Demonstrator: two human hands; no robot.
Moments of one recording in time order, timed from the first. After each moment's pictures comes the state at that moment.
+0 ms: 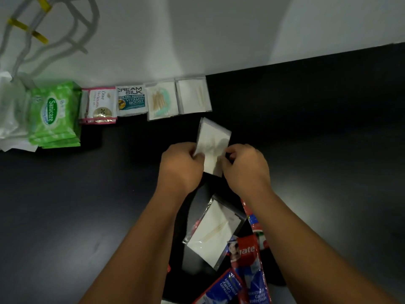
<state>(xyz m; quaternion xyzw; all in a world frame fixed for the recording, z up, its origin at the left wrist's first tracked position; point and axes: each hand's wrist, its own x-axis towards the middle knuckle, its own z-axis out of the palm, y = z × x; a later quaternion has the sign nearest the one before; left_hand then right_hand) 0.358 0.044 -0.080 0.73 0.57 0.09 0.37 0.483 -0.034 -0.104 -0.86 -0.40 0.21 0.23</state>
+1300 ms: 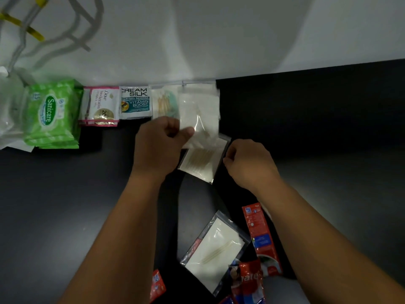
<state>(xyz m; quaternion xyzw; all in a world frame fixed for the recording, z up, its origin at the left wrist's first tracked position) 0.352 0.108 -0.067 0.69 0.58 0.22 0.36 0.512 0.017 -0.087 -0.83 -0.47 0.30 0.07</state>
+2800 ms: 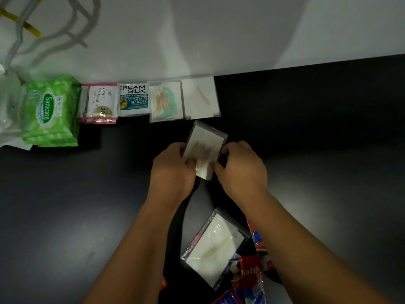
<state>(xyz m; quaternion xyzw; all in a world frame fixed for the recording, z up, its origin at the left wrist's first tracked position) 0.347 0.062 -0.096 0.69 0.61 0.12 0.36 0.480 -0.005 -0.103 -0.84 -0.47 0.20 0.16</state>
